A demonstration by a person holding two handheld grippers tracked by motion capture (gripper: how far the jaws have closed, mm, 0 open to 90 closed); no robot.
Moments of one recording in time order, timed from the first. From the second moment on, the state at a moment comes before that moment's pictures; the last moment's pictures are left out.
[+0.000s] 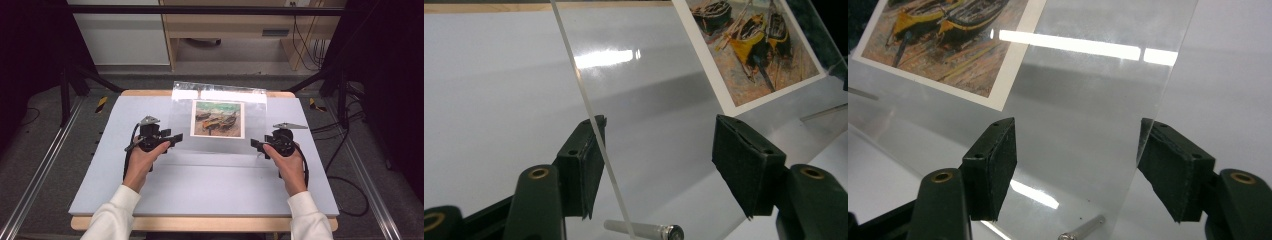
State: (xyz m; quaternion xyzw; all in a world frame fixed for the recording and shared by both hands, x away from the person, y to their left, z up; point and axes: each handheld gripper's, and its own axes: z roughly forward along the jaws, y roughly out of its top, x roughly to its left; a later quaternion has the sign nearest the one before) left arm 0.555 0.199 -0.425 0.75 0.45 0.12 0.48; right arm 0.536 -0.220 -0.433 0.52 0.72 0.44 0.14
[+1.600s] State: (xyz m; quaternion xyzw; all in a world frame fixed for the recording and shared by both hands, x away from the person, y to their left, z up) left arm 0.509 0.212 -0.447 0.75 0.45 0.14 0.47; right arm 0.492 -0.219 -0.433 0.49 0.74 0.42 0.19
